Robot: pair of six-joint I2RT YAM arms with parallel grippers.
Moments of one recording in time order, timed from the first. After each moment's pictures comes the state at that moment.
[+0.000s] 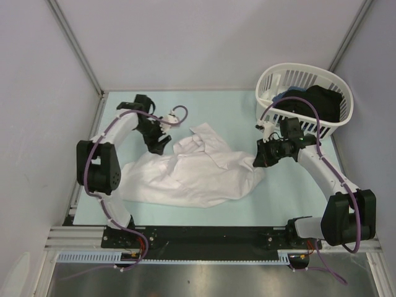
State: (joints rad) left arm -0.12 1.81 1.48 -1.03 0.43 1.00; right arm 0.17 1.31 0.97 -0.71 -0.58 -0.20
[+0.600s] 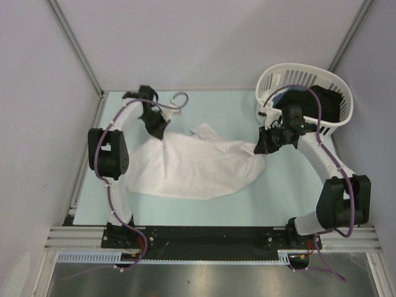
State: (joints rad) left arm -0.17 2.06 1.70 -1.07 0.40 0.86; right arm 0.12 1.42 1.09 -0.68 -0.58 -0.19
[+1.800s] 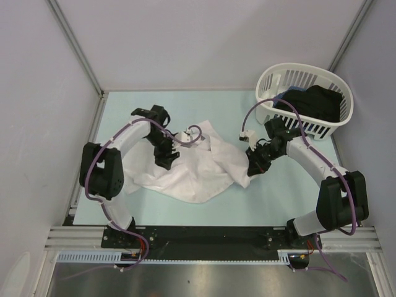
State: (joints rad) left arm -0.29 1.75 1.37 -1.16 0.51 1.15; right arm 0.28 1.46 1.06 -0.90 -0.65 -0.55
